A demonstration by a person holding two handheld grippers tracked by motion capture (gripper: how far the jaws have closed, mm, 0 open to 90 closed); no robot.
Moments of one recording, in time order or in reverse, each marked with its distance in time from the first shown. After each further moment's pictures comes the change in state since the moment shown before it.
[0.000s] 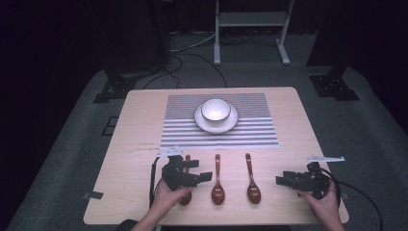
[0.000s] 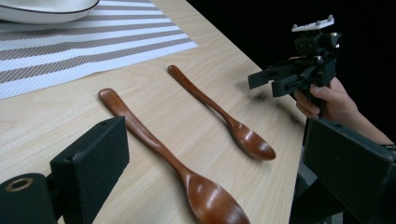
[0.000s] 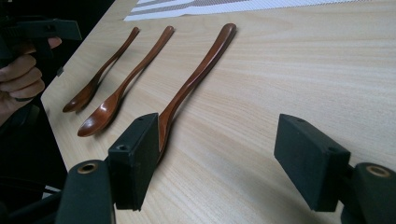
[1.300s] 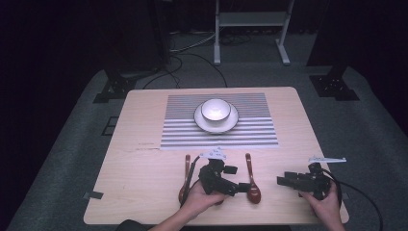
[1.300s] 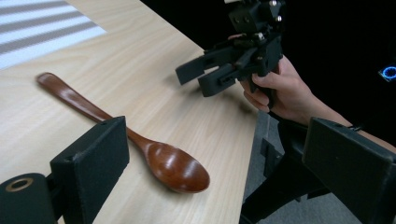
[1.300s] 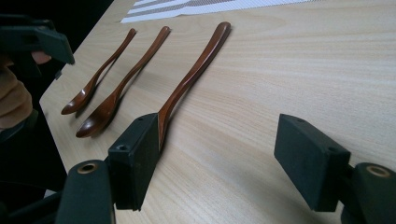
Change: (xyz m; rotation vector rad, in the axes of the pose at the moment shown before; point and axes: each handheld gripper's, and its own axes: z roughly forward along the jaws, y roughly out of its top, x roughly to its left) left arm -0.062 0.015 0.081 0.127 -0.173 0.093; right arm -0.001 -0.003 -0.003 -0.004 -0.008 0.025
